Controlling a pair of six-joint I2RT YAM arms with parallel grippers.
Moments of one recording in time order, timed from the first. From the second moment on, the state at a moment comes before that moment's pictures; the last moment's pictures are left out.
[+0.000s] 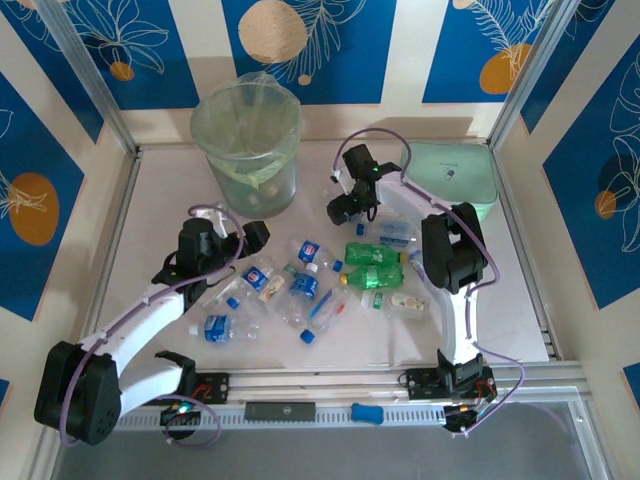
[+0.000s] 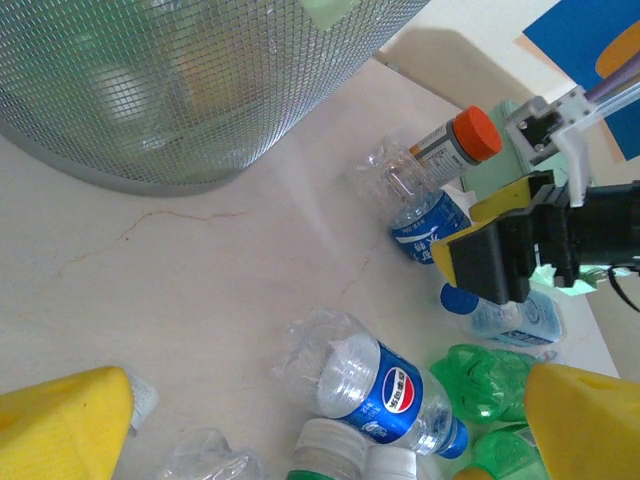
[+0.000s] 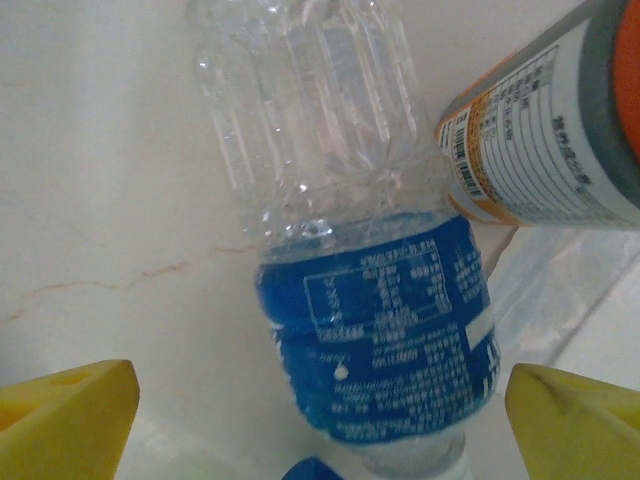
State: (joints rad) left arm -0.34 1.09 0.56 0.10 0.20 -0.65; right arm 0.43 2.09 1.67 -0.73 0.00 -0.17
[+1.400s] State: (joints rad) left arm -0.34 1.10 0.59 0.08 0.18 -0.67; right arm 0.49 2.23 1.73 -0.67 0.03 -0.29
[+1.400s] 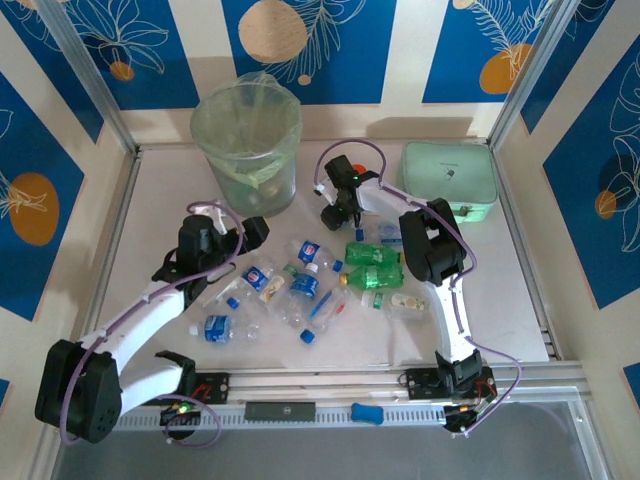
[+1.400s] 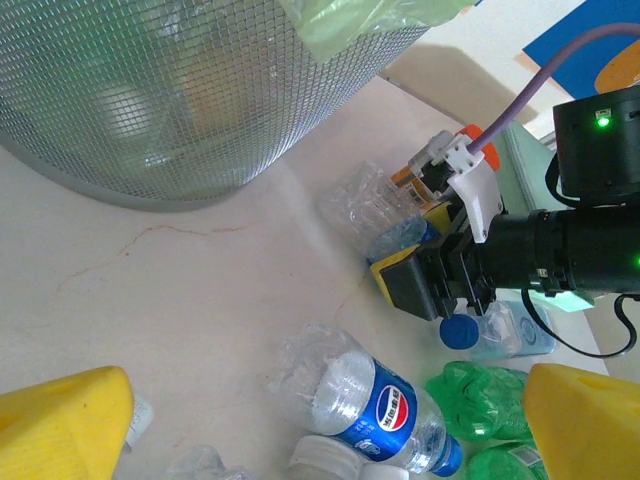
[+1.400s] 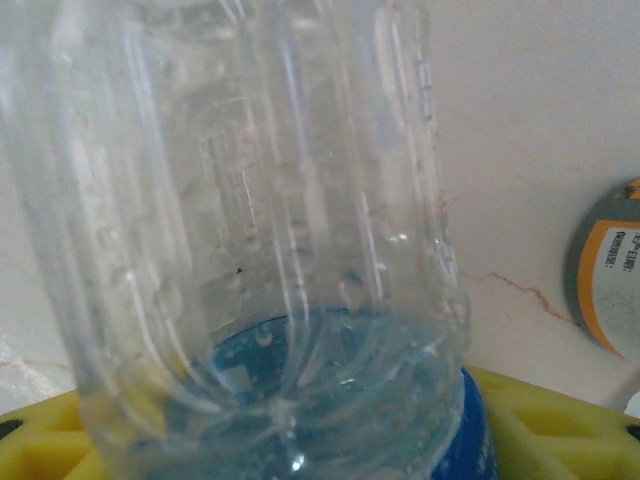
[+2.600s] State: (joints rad) left arm -0.52 1.19 0.81 0.20 0.23 -0.76; right arm 0.60 1.58 1.26 -0.39 -0.36 0.11
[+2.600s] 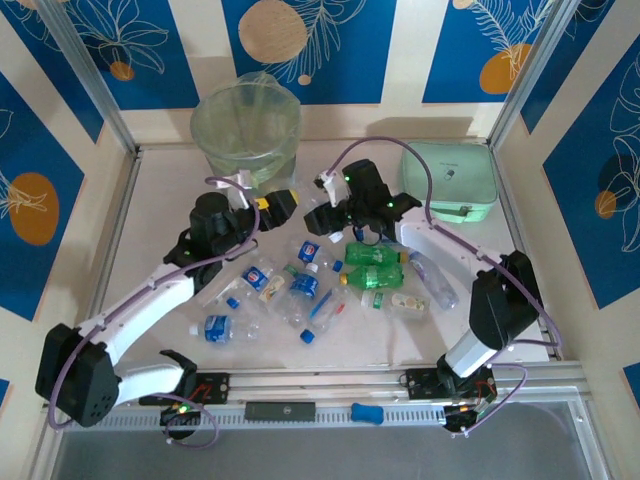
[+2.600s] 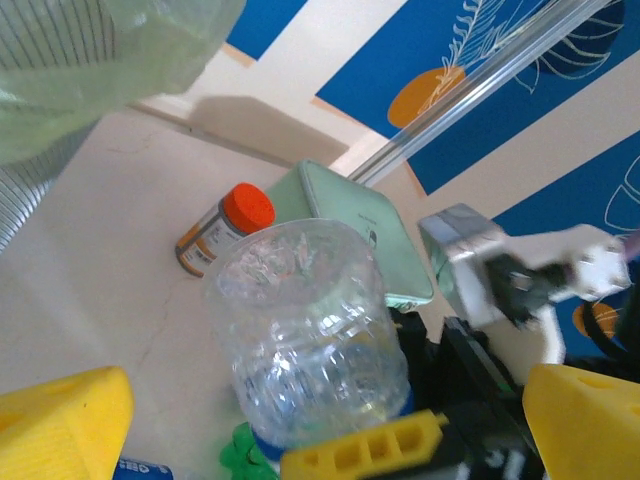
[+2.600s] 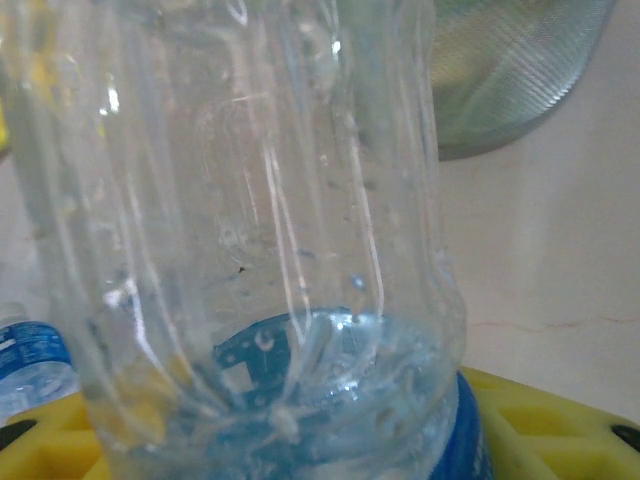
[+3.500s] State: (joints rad) left arm -0.55 1.28 0.83 0.32 0.21 -0.88; right arm 0.70 1.54 1.21 -0.24 -0.41 0.14
